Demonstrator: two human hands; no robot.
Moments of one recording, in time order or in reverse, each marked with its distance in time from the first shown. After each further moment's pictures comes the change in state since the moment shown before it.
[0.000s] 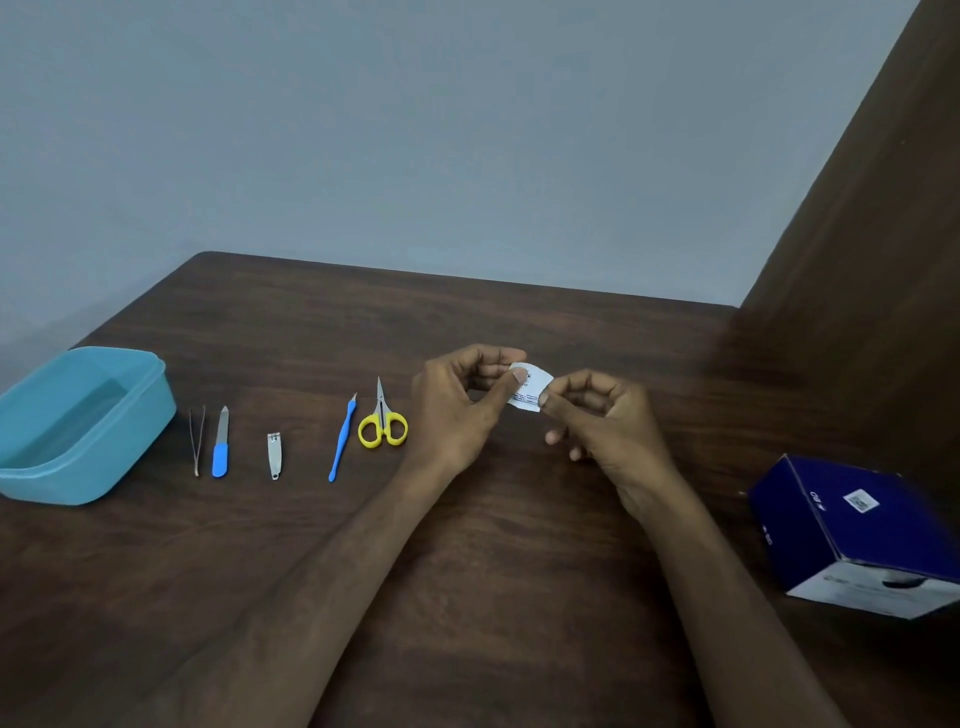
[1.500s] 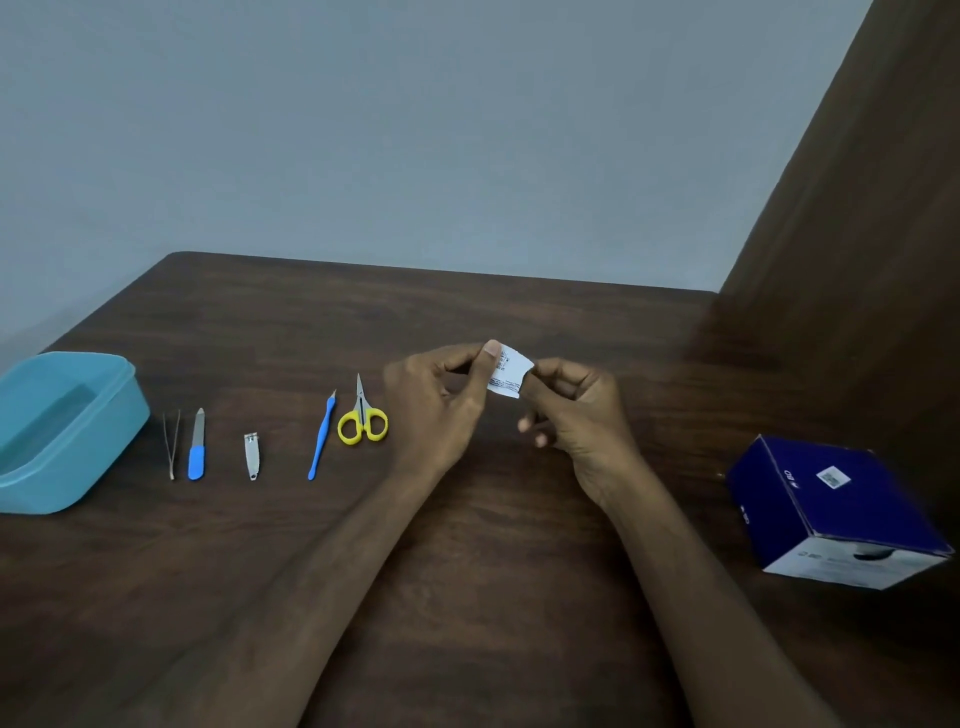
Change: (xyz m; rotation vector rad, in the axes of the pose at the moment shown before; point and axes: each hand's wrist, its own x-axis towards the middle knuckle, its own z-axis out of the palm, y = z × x) left_hand -0.012 0.018 0.006 0.255 0.208 0.238; right_hand -0.005 -0.003 0.015 0.190 0.011 0.026
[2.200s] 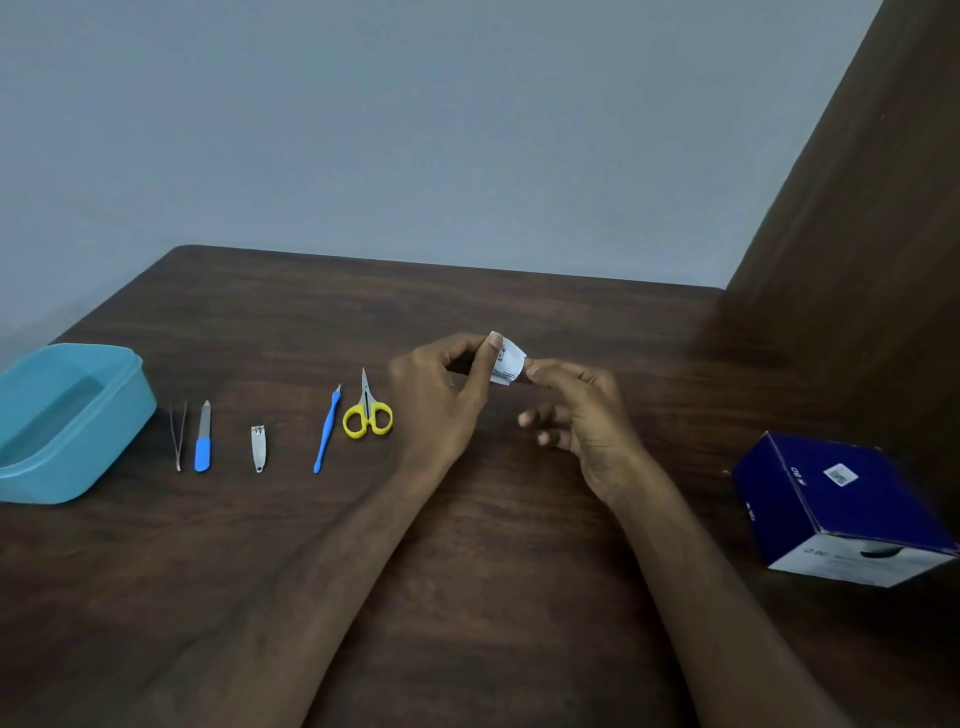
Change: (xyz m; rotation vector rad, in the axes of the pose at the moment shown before) left_hand 0.002 -0.003 -0.002 0.070 -0.031 0.035; right_hand -0.003 -0.008 0.001 0.039 -0.009 0.168
